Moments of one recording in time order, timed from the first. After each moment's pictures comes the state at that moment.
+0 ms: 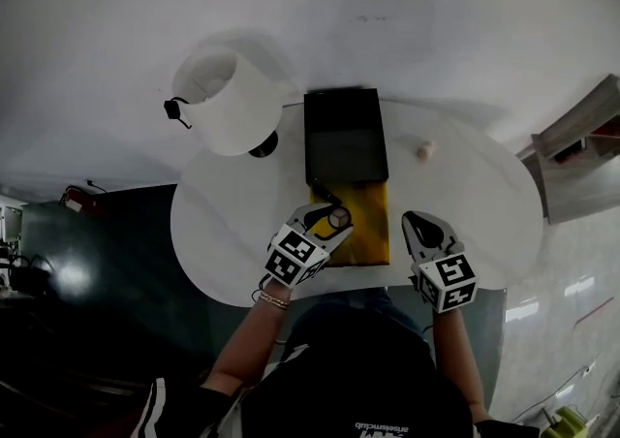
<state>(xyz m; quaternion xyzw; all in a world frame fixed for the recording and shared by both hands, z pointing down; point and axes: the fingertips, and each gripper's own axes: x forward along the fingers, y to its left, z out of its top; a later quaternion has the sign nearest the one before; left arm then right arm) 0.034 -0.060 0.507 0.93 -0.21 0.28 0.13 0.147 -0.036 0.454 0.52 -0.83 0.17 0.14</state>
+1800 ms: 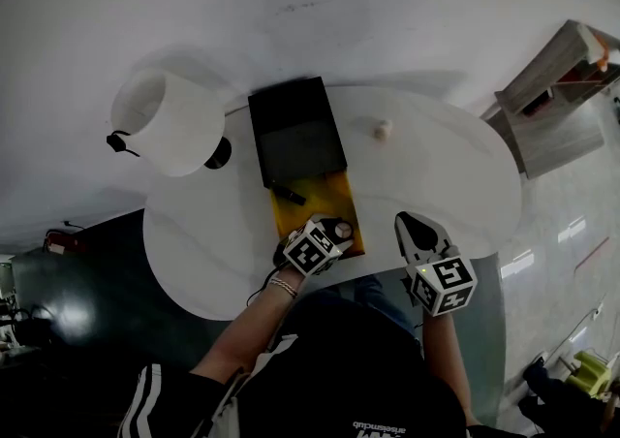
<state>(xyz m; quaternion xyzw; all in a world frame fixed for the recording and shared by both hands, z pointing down) 0.105 -0.001 0.622 0.89 -0.03 0.44 0.14 0.199 0.005 0.462 0.60 -0.76 0.23 0.09</state>
